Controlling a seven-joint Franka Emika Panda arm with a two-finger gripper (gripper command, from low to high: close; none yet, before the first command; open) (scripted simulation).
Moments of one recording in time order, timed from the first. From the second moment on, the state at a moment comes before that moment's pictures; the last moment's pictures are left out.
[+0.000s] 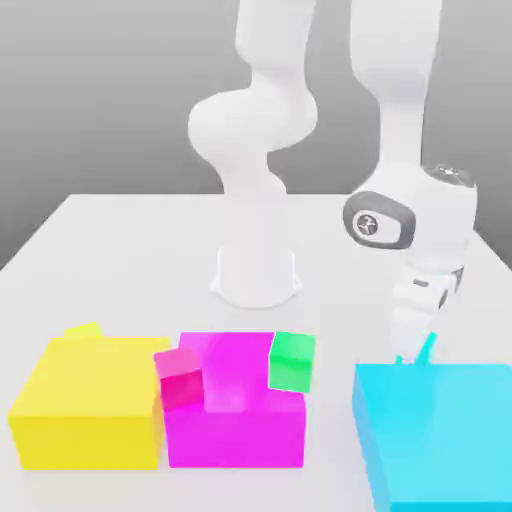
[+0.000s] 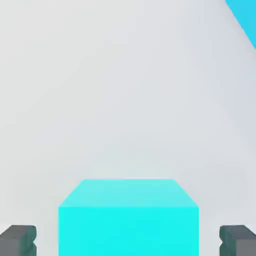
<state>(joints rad) 0.76 0.25 0.04 -2.86 -0.25 3.11 0.82</state>
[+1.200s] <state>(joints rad) 0.18 -0.28 -0.39 -2.62 -0.16 2.36 -0.03</state>
